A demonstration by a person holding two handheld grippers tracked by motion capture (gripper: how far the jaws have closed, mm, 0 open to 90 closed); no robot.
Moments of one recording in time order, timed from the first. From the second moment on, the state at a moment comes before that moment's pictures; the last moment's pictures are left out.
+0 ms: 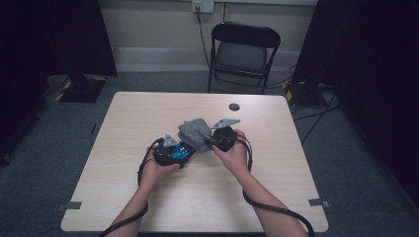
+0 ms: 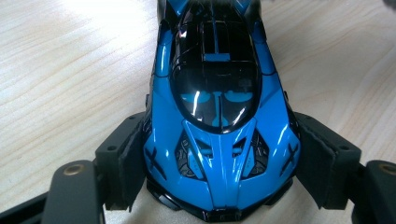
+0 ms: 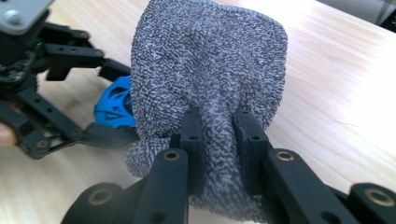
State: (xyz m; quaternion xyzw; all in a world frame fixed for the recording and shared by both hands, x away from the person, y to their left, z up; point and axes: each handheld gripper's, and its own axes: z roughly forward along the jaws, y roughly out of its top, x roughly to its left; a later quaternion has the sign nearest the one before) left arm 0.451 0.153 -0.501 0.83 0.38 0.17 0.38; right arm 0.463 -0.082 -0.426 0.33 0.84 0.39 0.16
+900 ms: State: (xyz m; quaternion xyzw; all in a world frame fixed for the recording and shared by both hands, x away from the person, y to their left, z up) left arm 0.451 0.153 -0.501 0.83 0.38 0.17 0.37; right arm 0.459 -0.037 -0.457 0.29 0.88 0.35 0.14
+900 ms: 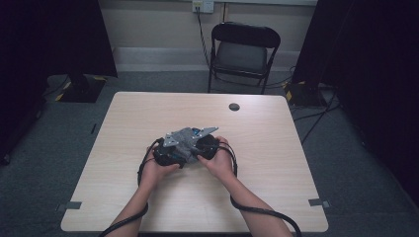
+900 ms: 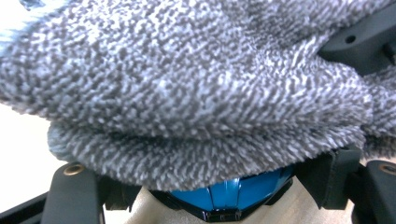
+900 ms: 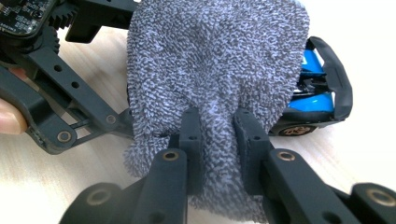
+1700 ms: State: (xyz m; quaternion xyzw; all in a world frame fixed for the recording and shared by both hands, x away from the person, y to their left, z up) left arm 0.451 0.153 -0.501 0.83 0.38 0.17 0.38; right arm 0.470 -0.034 -0.462 0.32 0.86 0.37 0.12
